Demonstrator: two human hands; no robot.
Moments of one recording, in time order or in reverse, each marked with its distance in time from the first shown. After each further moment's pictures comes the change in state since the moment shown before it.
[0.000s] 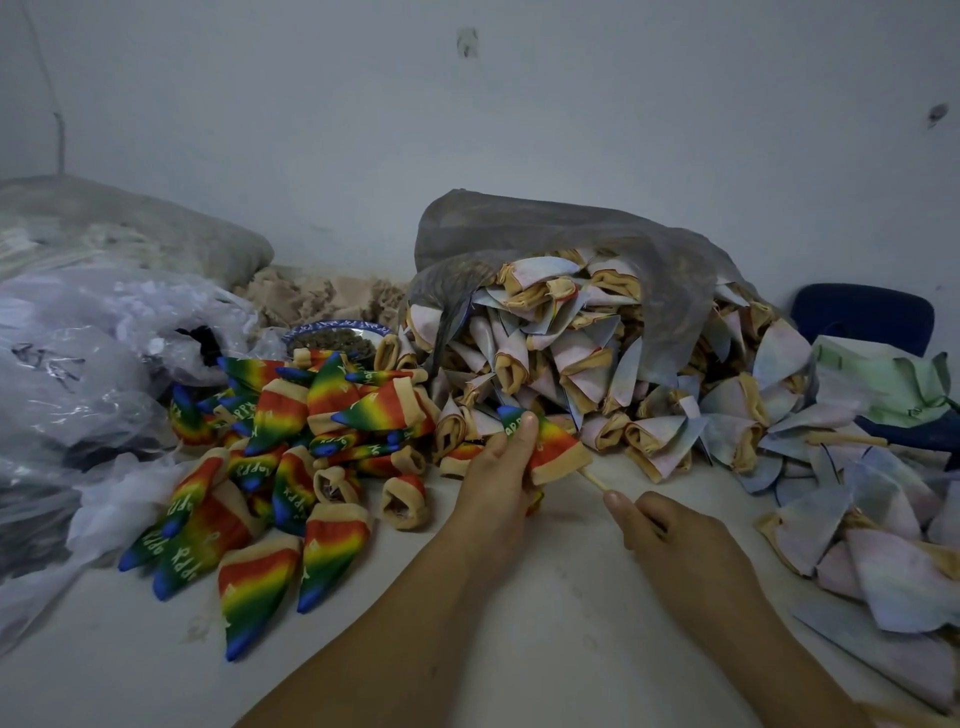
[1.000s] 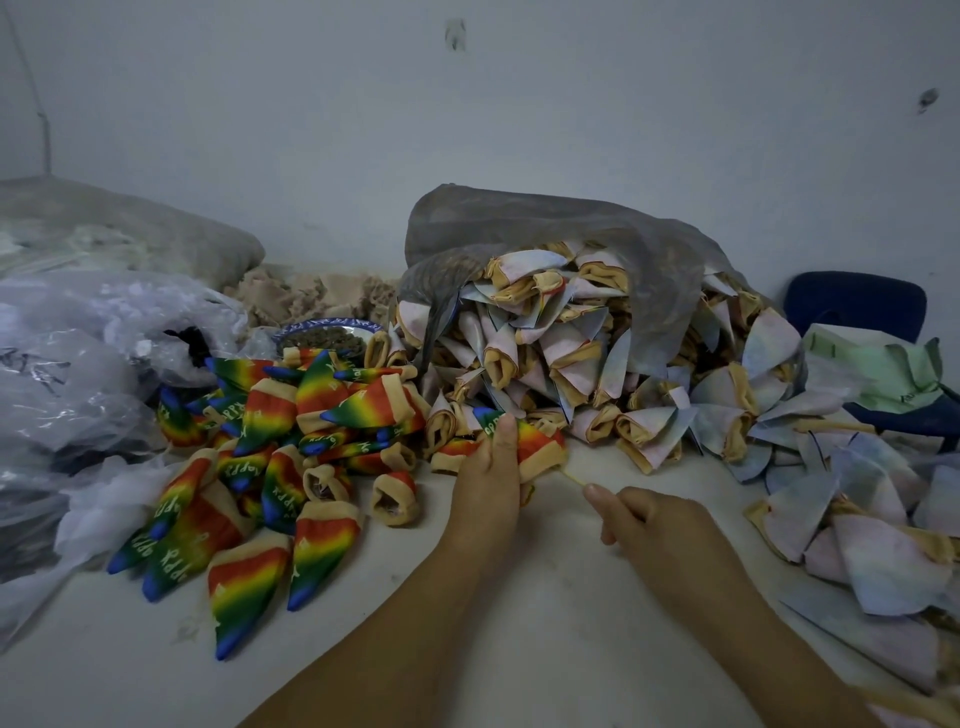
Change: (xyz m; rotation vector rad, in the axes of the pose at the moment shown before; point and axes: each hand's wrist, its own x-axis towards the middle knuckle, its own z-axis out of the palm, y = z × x) left_hand -0.002 -0.012 -0.002 0.494 0.137 0.282; right_hand -0.001 -0.009 -0.006 0.166 -0.061 0.025
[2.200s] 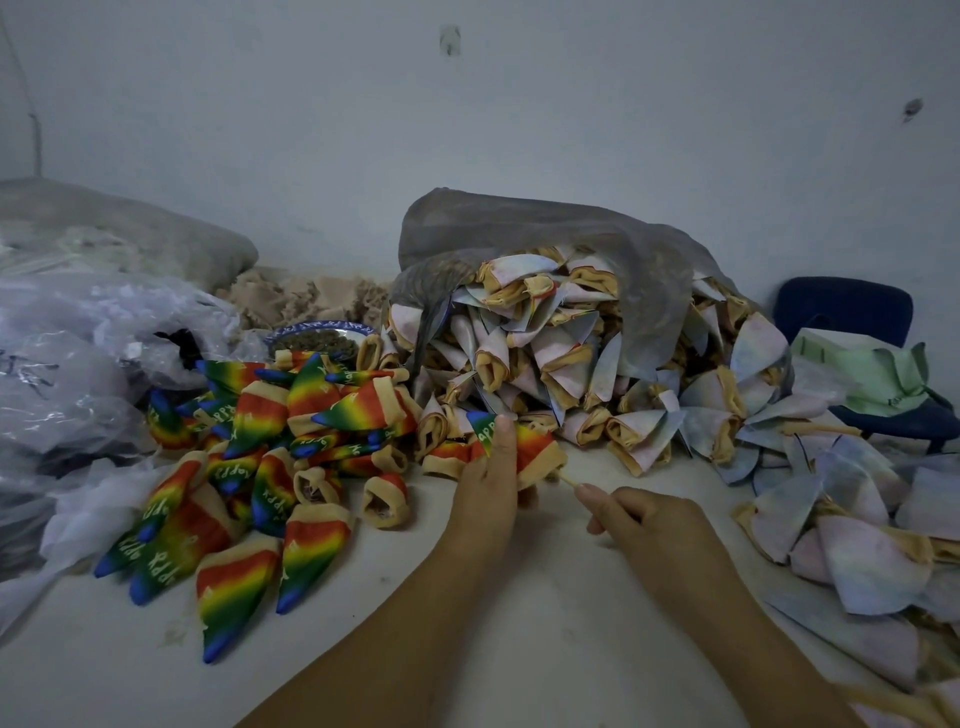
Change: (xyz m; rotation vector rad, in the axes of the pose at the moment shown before) left_hand -0.005 0.001 0.003 -0.004 -0.080 -0.064; right_hand 0.004 0.007 0.000 0.090 0.005 0.034
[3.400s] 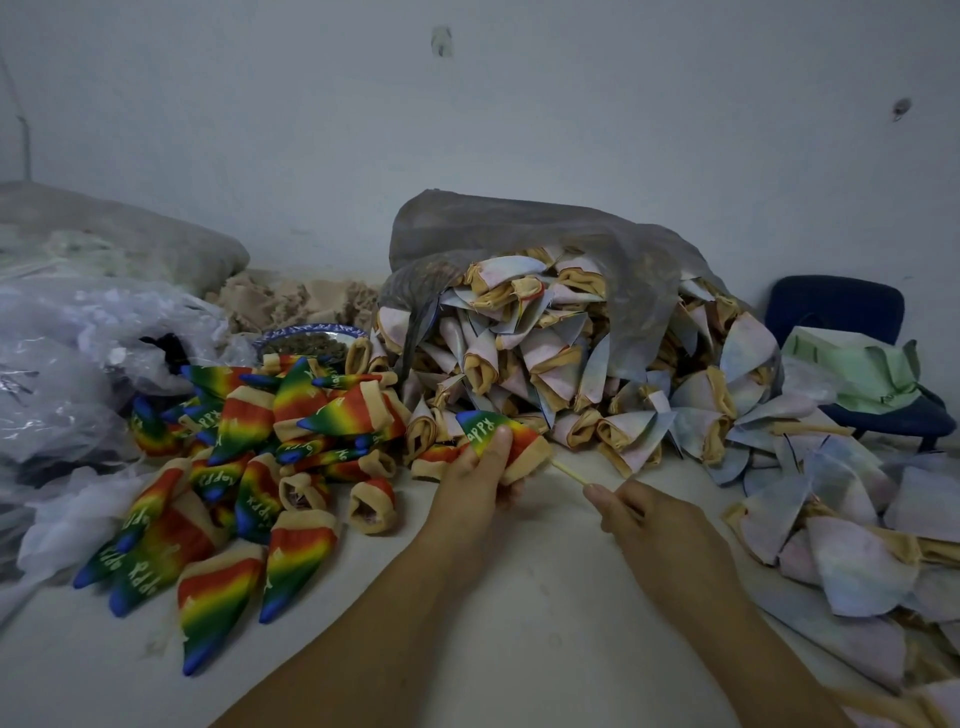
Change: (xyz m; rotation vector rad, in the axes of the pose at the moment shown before) left_hand 0.008 -0.001 -0.005 -0.300 -0.064 -0.123; right_hand 0.004 0.008 -0.007 -0.268 0.111 -0.073
